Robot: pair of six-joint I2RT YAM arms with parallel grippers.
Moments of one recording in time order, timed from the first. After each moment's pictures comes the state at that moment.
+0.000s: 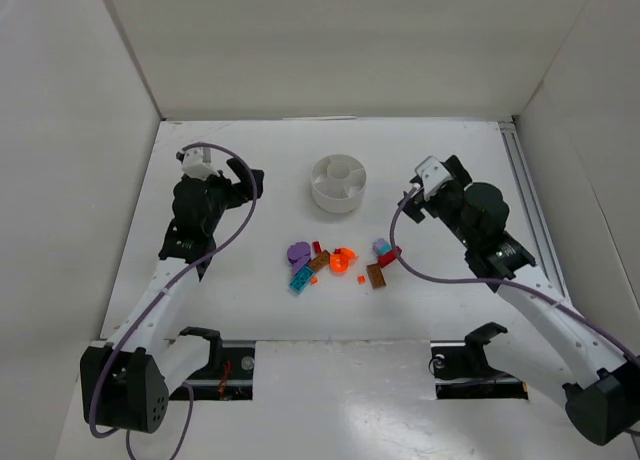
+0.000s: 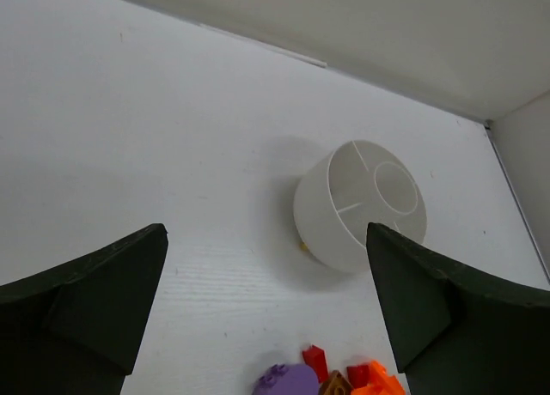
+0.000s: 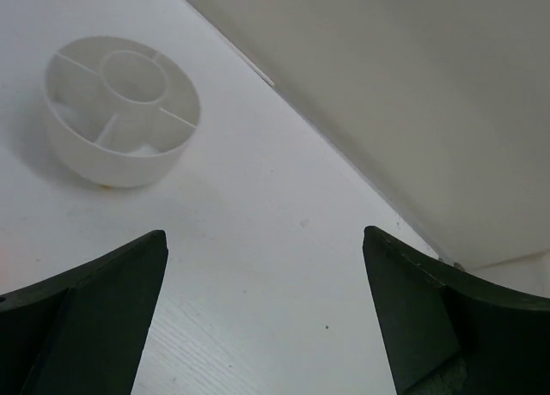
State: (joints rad) left arm -0.16 1.00 0.67 0.19 0.05 -0.49; right arm 0.42 0.92 0.77 0.04 0.01 -0.55
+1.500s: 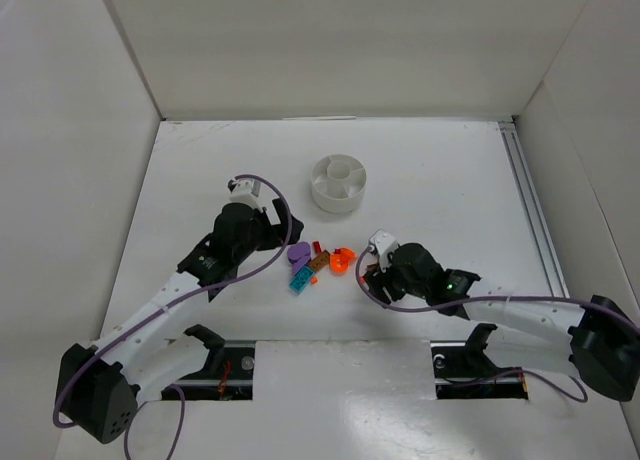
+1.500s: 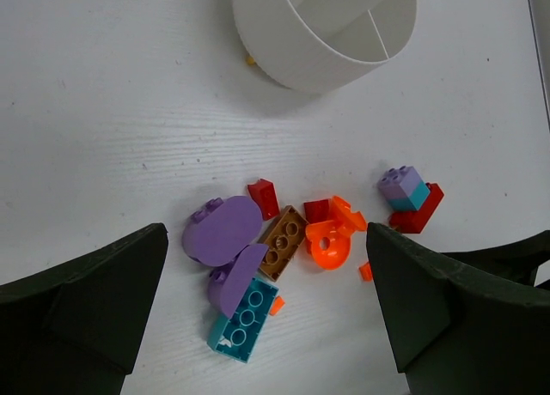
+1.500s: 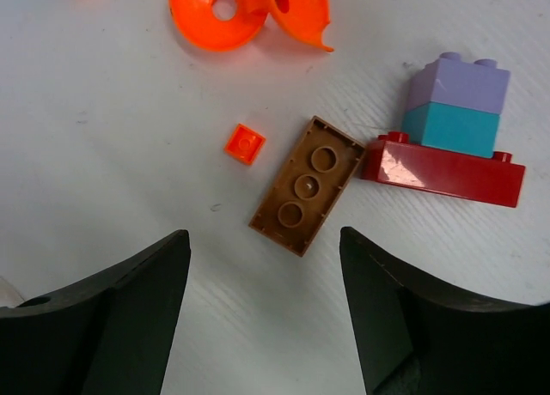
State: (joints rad) left arm -0.53 0.92 0.62 -0.17 -0.06 -0.61; right arm 0.88 1.07 0.44 -0.10 0.07 0.06
